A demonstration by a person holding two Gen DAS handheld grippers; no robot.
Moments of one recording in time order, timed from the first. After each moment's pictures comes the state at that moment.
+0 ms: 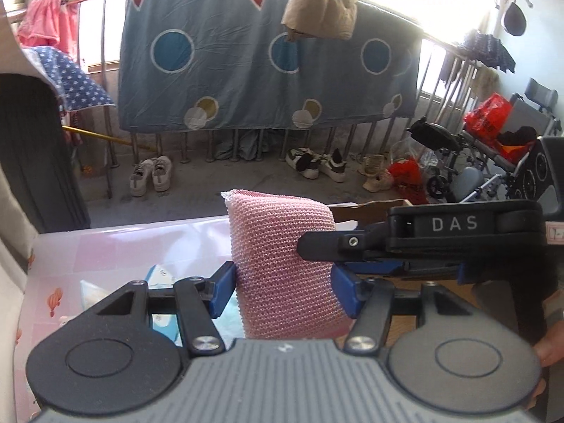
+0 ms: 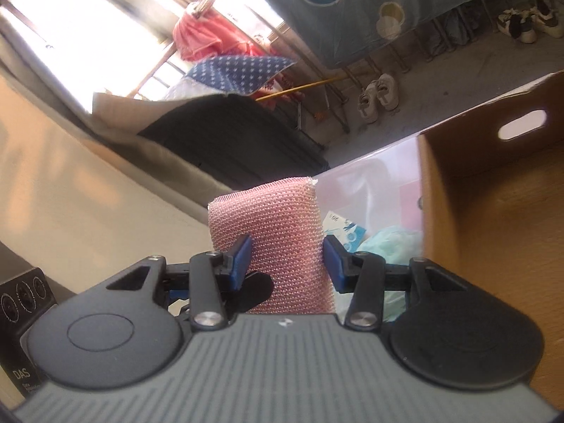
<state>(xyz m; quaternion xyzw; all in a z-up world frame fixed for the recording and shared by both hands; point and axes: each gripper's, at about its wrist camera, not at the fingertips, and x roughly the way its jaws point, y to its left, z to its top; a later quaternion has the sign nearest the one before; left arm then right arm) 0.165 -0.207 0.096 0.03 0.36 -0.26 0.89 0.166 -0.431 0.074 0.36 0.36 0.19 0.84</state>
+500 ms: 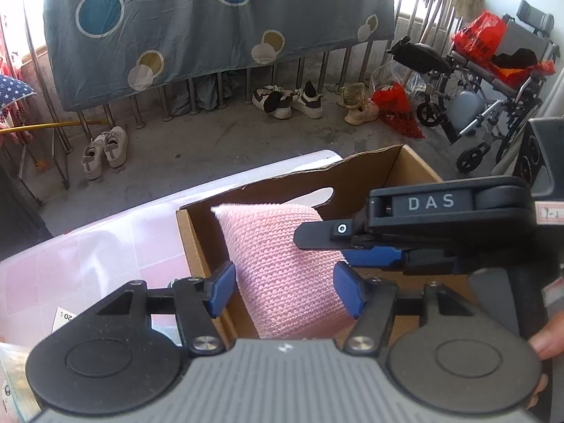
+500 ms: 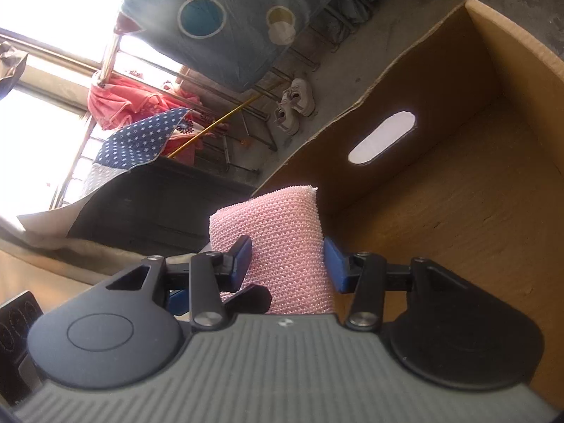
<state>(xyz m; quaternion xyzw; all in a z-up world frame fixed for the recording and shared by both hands) 0.257 -0.348 0.006 0.12 0.44 -0.29 0.84 0.221 -0.568 -0.059 0.47 0.39 0.07 0.79</state>
